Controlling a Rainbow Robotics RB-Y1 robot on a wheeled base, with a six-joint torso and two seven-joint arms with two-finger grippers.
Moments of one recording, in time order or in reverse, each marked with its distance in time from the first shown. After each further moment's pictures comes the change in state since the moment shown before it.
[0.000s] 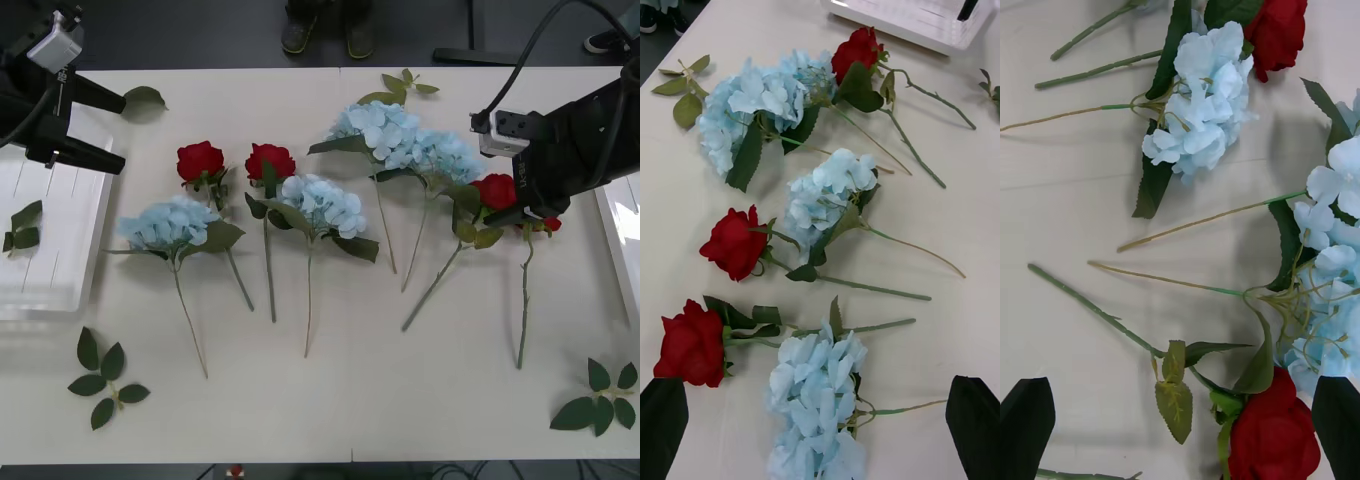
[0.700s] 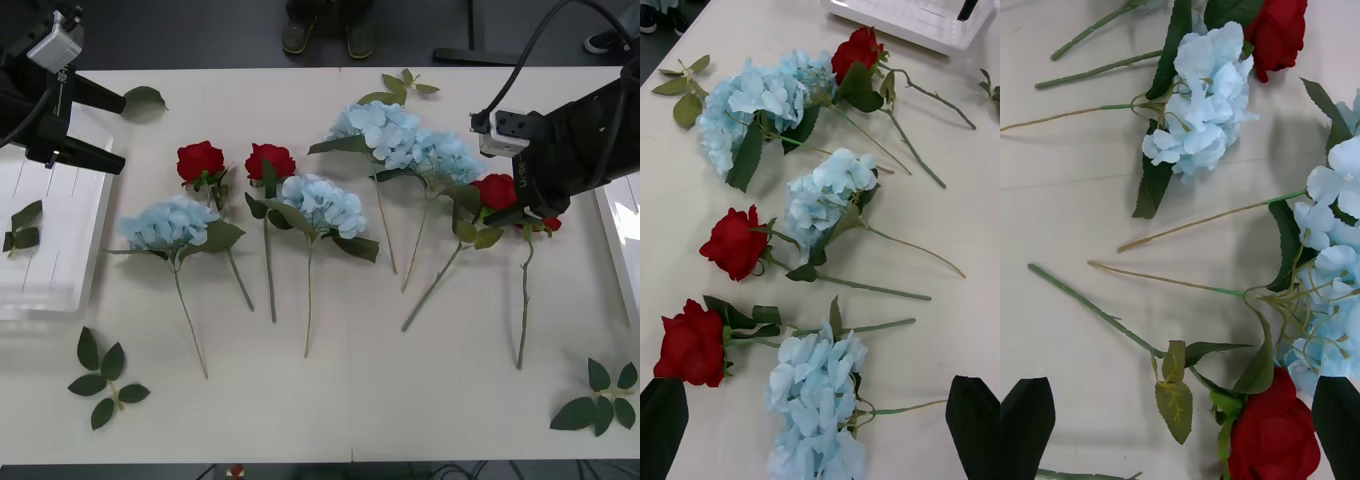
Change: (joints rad) right arm 0.000 0.000 0.000 0.000 0.000 0.000 0.000; left arm 0.000 0.000 0.000 0.000 0.000 0.000 0.000
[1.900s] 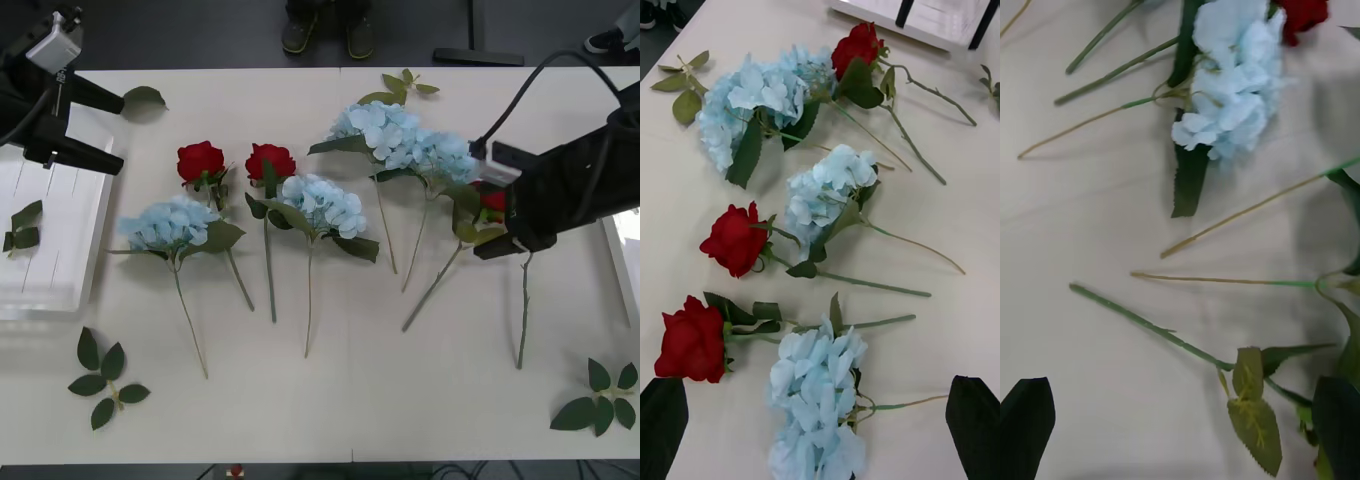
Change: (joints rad) right arm 0.096 -0.039 0.040 0.017 -0.092 -0.086 -0.175; left arm 0.000 0.017 -0.015 0.000 0.005 0.000 0.000
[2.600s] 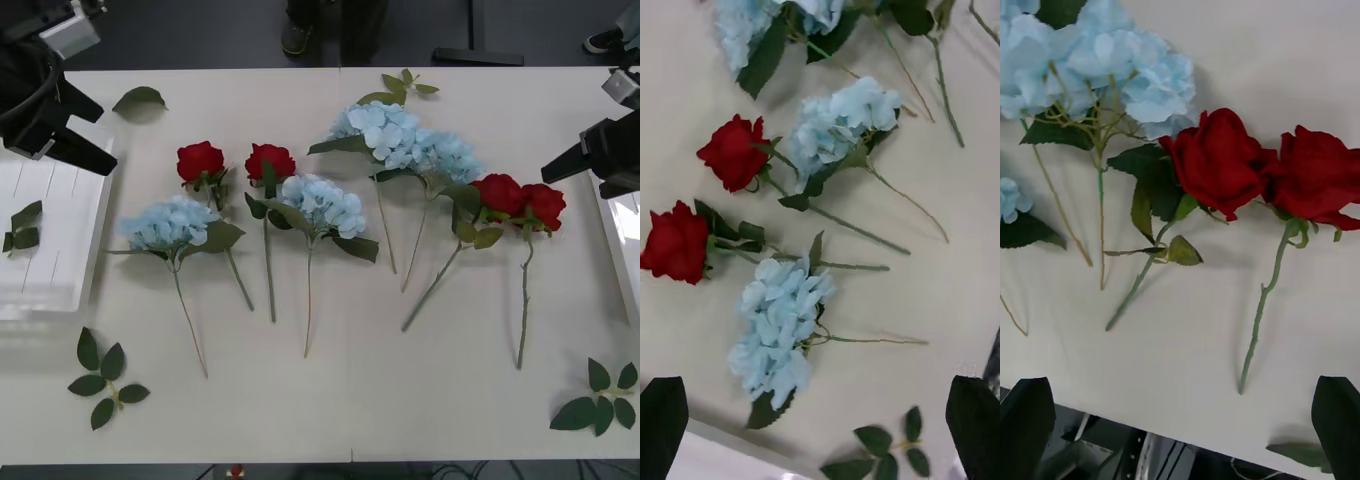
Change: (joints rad) right arm -0.177 -0.407 0.279 0.166 -0.208 -0.141 -1.266; left arm 0.000 0.171 -0.217 -0.237 0.037 -0.013 0.432
